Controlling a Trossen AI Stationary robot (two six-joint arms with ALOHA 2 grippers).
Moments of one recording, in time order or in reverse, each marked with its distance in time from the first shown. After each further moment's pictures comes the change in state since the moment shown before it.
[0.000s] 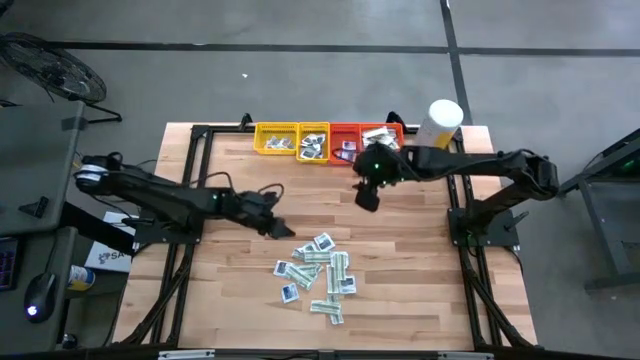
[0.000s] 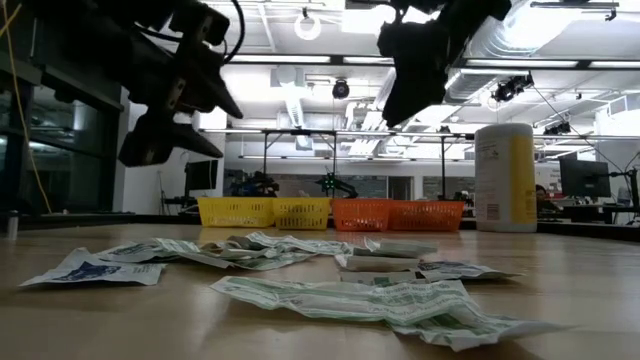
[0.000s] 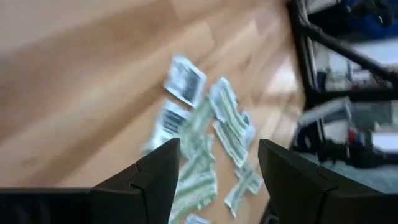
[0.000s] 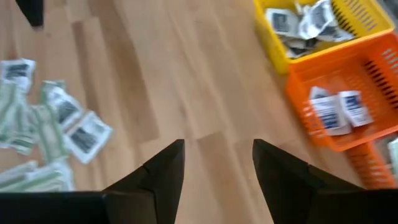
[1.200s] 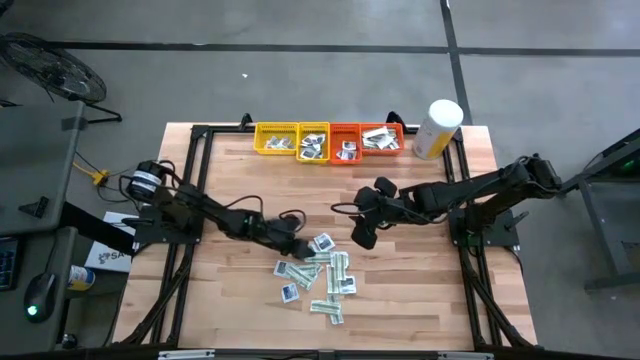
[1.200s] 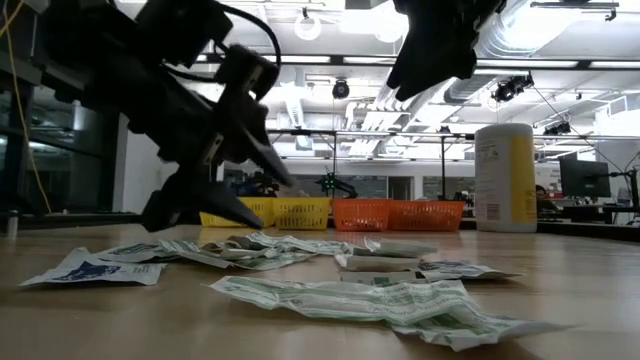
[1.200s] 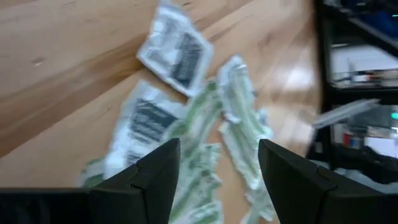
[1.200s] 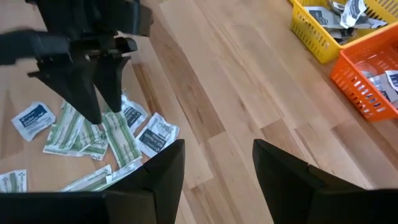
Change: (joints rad) left arm -0.130 0.480 0.095 0.383 -0.091 -0.129; right arm 0.391 0.002 0.000 -0.006 0.310 0.399
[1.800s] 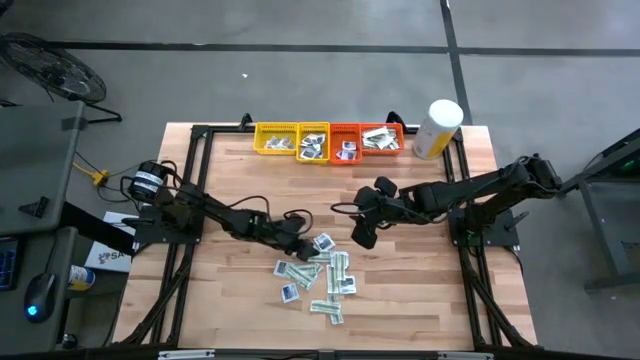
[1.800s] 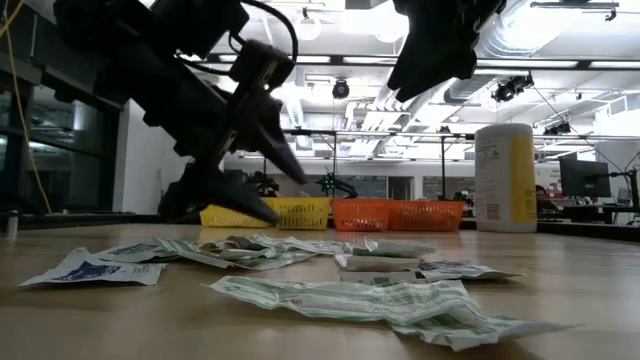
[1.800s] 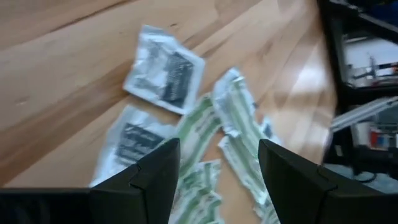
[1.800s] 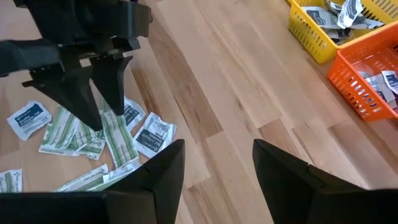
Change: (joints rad) left arm 0.000 0.012 0.083 -0.113 -0.046 0.086; right arm 0.000 0.000 0.000 -0.005 0.004 -0.006
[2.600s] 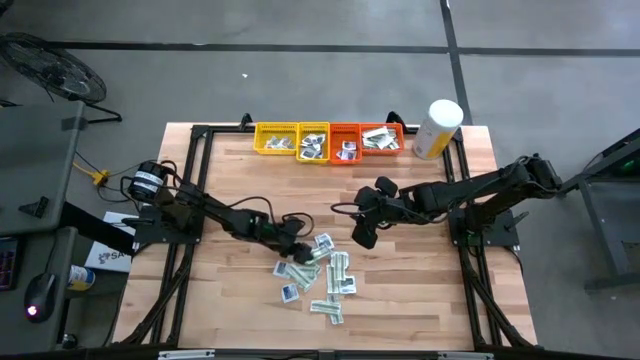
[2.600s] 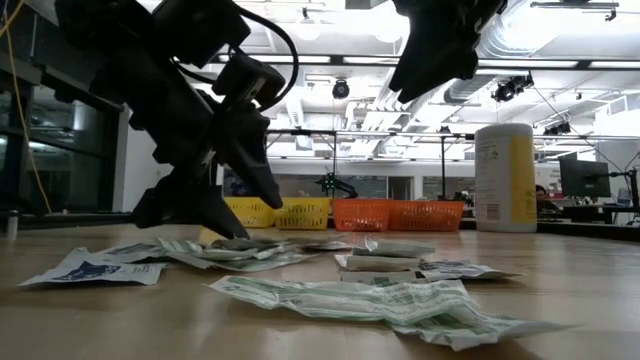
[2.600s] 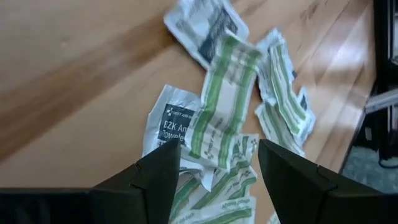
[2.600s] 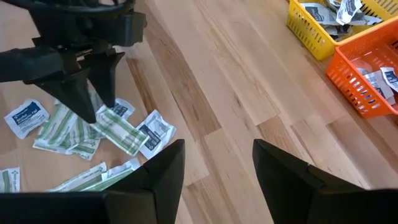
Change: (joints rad) left arm 0.000 0.000 0.012 -0.137 0.090 -0.029; right arm 0.000 0.000 0.000 -0.011 0.000 0.007
